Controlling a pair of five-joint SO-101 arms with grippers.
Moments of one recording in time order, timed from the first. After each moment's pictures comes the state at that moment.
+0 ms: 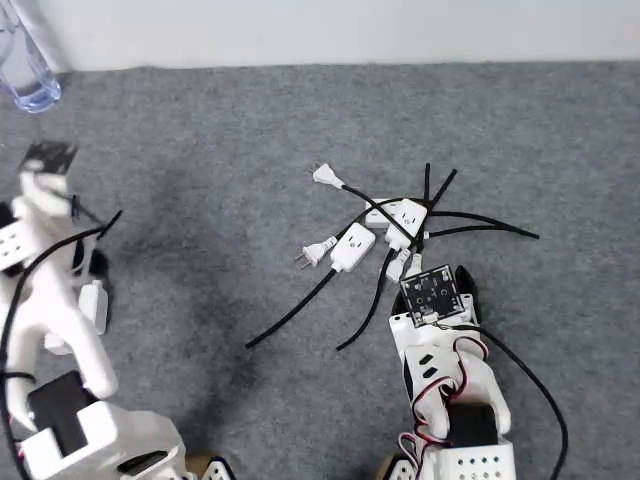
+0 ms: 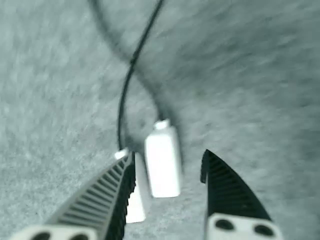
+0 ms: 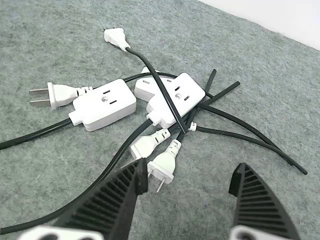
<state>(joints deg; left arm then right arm) -34.9 -0.7 12.5 78.4 -30.4 -7.2 -103.3 95.5 48.4 16.7</state>
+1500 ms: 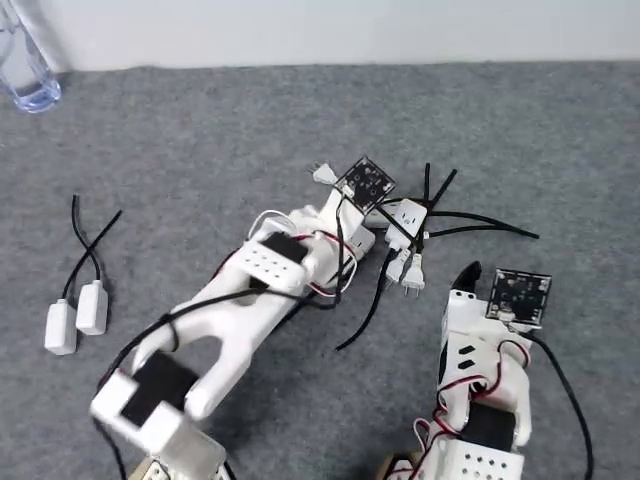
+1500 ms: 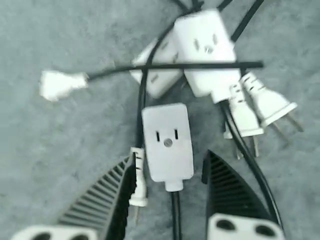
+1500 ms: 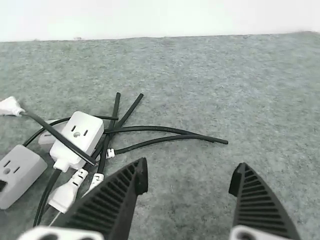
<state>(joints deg) 26.9 6.5 28.4 34.5 -10.2 10.8 -103.3 95.5 39.6 3.6</state>
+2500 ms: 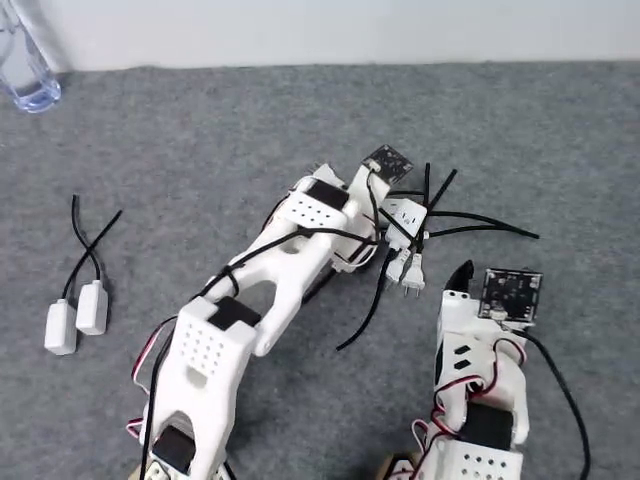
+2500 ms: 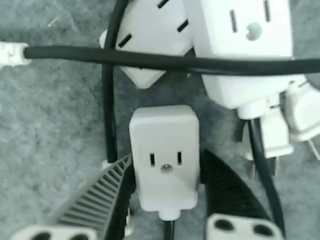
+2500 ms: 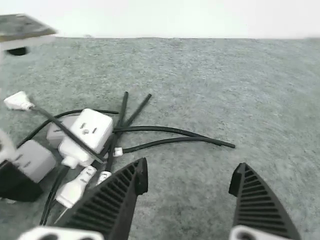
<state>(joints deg) 26.8 42.6 -19.8 68.8 -7.2 8.7 -103.3 95.5 39.6 5.4</state>
